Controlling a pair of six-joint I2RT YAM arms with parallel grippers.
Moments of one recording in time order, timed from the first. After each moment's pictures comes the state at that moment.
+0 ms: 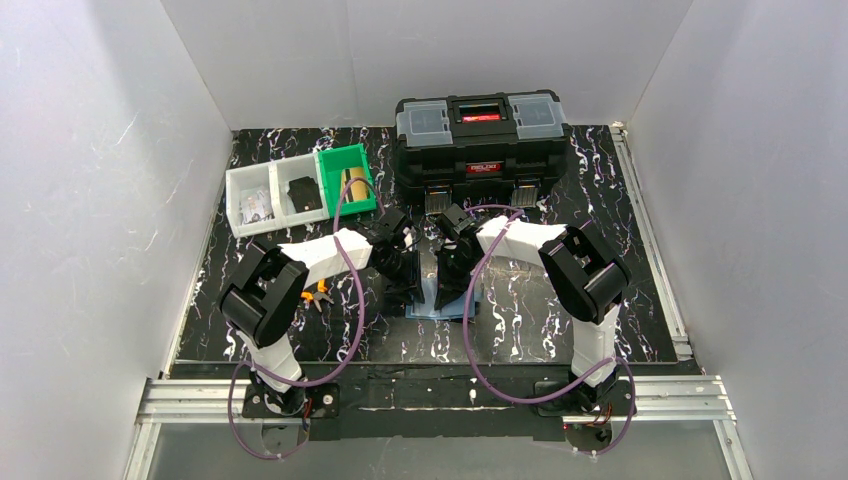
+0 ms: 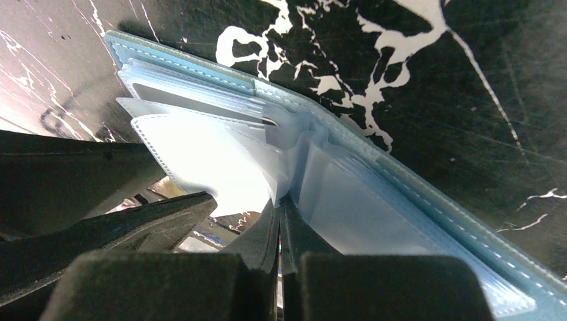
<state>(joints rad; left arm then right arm) -0.65 1.73 1.03 -0.55 0.32 -0.68 0.74 1.94 1.21 -0.64 -0.43 0.73</state>
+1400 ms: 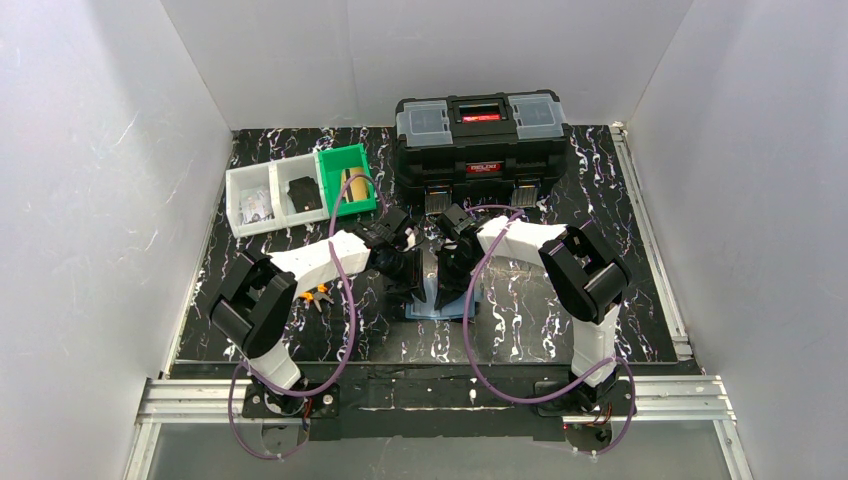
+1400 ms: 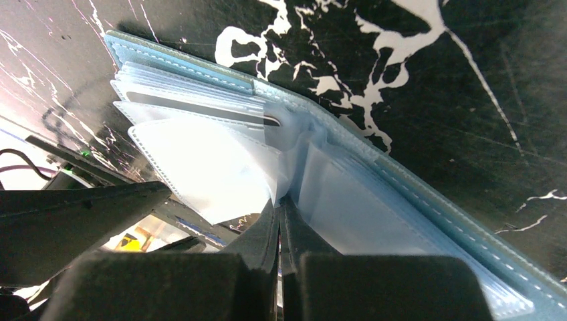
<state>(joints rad) -0.69 1.66 1.04 -0.59 0.27 -0.68 0.74 1.94 1.21 -0.64 -0.43 0.73</state>
